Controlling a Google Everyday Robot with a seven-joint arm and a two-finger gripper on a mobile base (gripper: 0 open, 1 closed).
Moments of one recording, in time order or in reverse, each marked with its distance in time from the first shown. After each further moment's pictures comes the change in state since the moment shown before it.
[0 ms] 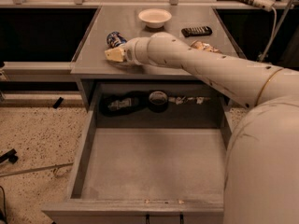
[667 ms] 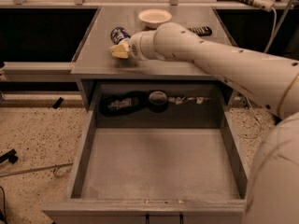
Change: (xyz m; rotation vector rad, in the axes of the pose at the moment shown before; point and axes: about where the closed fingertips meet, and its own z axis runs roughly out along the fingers) arm -0.014 0.007 -0.039 0.001 0.035 -0.041
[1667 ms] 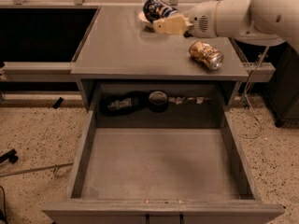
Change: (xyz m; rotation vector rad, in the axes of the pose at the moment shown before) arm -0.051 -0.043 -0.187 -0.233 -0.117 0.009
